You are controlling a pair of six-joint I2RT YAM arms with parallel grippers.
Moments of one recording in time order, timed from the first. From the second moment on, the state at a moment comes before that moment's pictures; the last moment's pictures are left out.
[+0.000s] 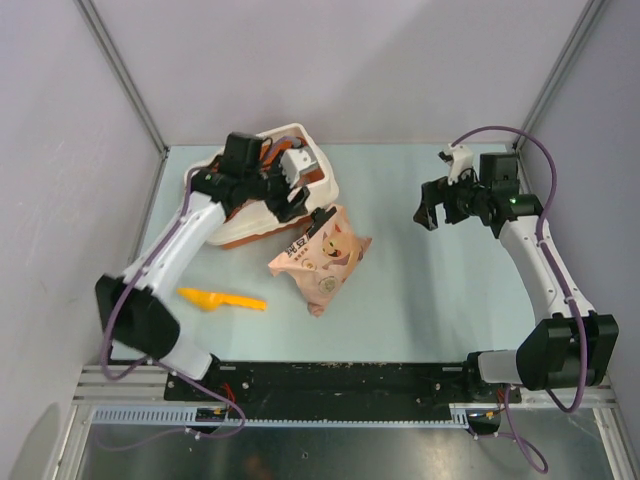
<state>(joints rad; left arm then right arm) -0.39 1.61 1.55 -0.68 0.48 0.57 0.07 1.33 1.24 -0.62 -0.47 -0.19</state>
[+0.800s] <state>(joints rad) -0.41 1.53 1.23 -0.72 0.55 0.61 0.35 1.56 1.54 -0.62 -0.58 -0.41</state>
